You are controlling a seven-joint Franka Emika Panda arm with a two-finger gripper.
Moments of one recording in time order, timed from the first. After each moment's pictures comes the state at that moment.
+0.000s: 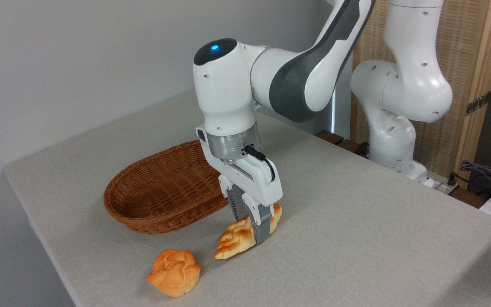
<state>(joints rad) -0.08 -0.14 0.07 -2.31 0.05 2.16 0.81</state>
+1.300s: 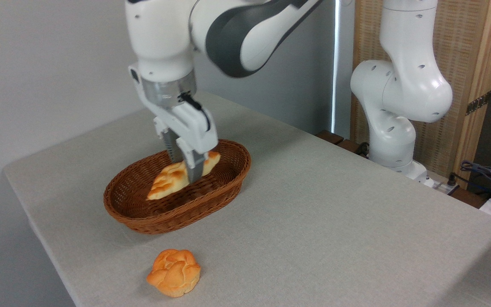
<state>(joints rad) -0.08 -0.02 -0.08 -1.93 -0.25 1.90 0.70</state>
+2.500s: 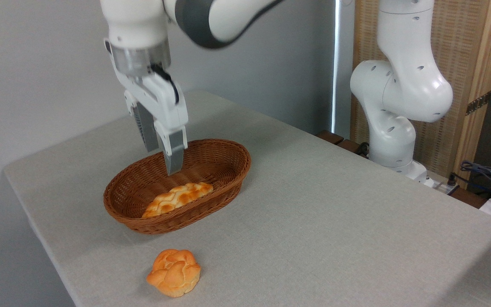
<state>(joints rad) -0.06 0.03 -0.11 -1.72 -0.16 1.79 0.69</state>
